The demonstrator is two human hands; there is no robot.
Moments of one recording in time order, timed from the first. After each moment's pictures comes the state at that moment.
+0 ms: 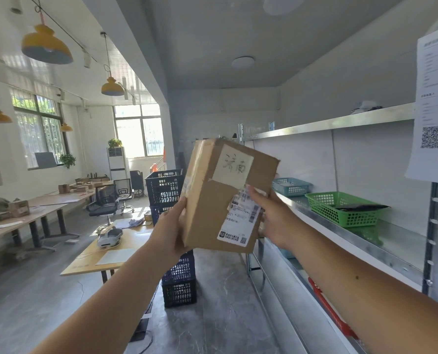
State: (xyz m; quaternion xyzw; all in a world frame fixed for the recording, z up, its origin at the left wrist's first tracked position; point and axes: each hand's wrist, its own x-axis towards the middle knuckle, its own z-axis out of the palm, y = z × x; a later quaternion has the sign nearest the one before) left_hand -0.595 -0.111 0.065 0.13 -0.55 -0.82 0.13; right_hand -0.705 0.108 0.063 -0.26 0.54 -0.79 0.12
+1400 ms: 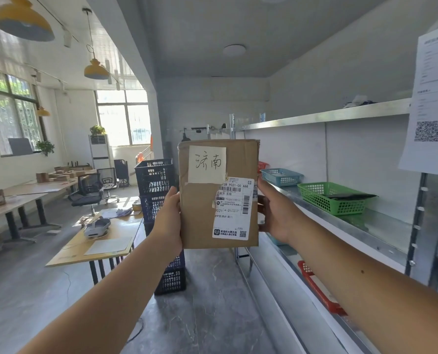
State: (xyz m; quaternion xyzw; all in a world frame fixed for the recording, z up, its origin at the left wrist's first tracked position) left_hand -0.600 -0.131 0.051 0.06 -0.53 -0.83 0.16; right_hand -0.674 0.099 0.062 -0.20 0.60 -0.76 0.12
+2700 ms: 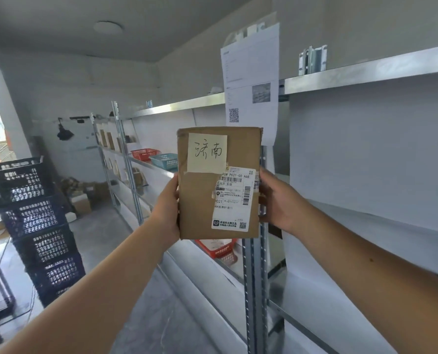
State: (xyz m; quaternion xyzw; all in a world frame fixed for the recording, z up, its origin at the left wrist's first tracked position) left_hand -0.523 0.144 0.041 -0.06 -0.56 -0.82 -0.11; right_hand -0.474 0.388 0.040 -0.03 0.62 -0.78 -0.03
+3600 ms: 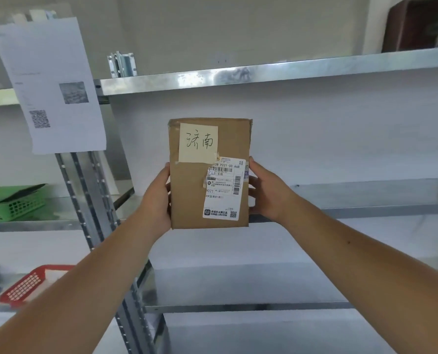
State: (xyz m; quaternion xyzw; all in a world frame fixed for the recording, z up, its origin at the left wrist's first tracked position) left_hand -0.442 0.370 0.039 -0.26 -0.50 -0.71 -0.42; right_hand -0.231 0.500 0.036 0.23 0.56 -0.73 -0.32
